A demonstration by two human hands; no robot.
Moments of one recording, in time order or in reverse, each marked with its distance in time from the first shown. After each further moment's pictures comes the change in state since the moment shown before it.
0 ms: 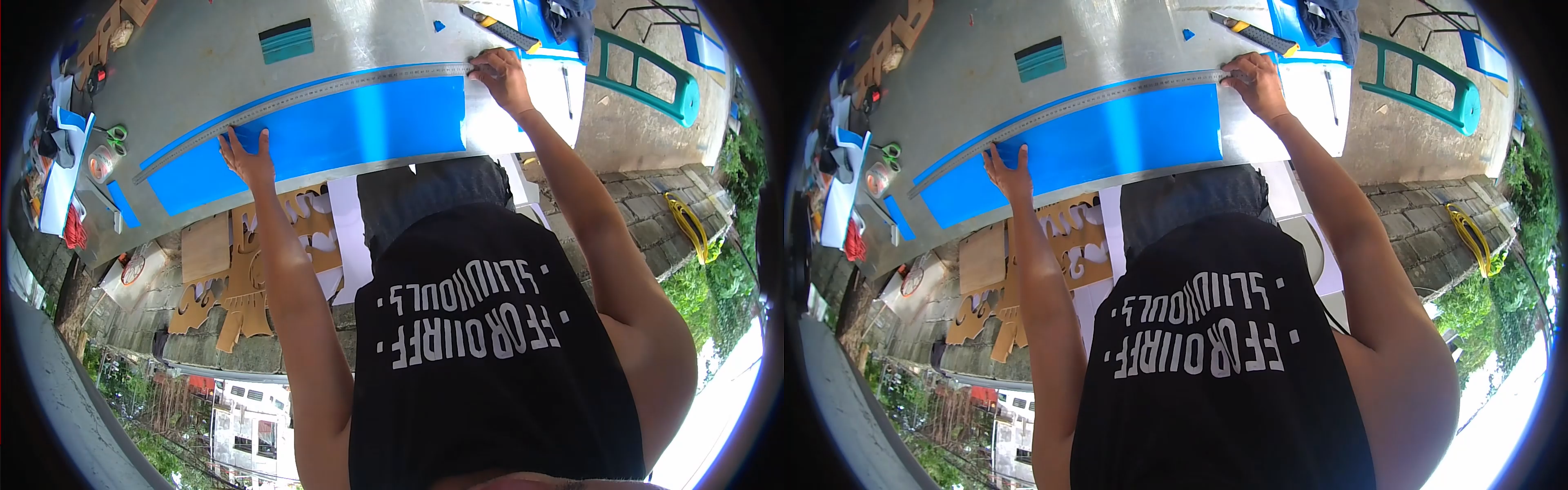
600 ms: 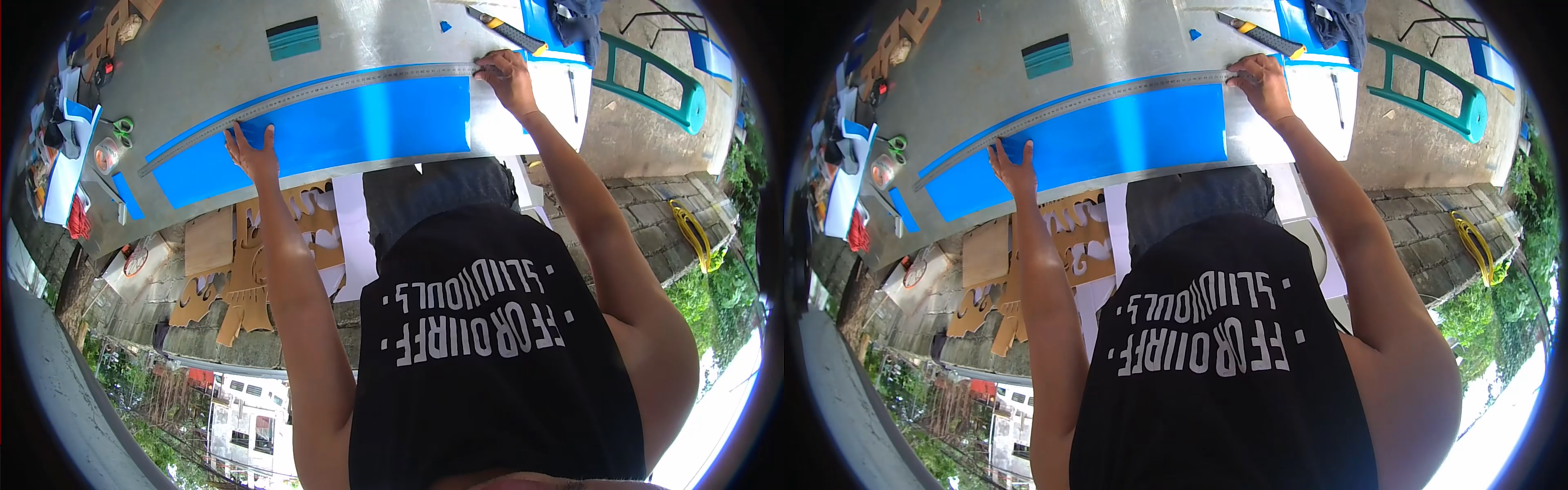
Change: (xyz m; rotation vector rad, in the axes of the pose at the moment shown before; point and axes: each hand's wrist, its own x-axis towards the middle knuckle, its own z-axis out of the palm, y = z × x) left_hand 0.000 0.000 -0.001 -0.005 -0.016 -0.024; right_hand 0.001 0.000 0.002 0.013 0.021 -0.011
